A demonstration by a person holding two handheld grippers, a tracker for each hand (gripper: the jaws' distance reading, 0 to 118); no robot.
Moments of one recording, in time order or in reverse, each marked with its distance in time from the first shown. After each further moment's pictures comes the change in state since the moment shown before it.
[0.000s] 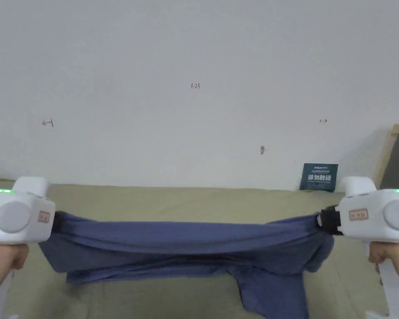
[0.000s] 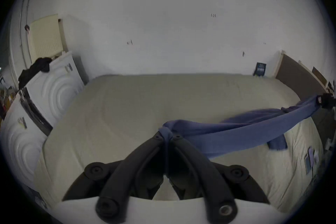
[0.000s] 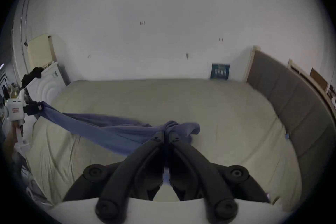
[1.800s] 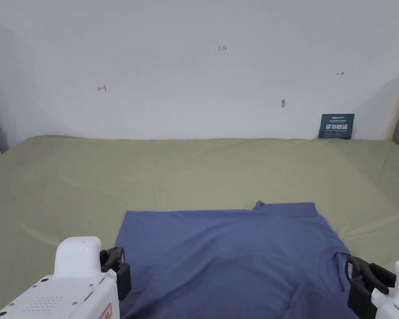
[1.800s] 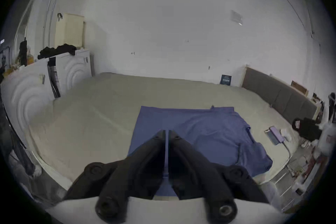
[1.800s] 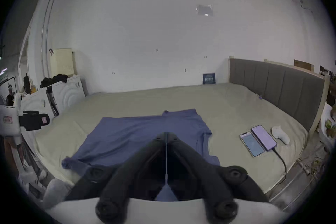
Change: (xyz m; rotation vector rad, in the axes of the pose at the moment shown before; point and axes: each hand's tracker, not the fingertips) left arm 0.037 -0.261 0.325 0.241 -0.124 0.132; right arm -0.121 -0.281 0.299 0.352 -0.036 -0.055
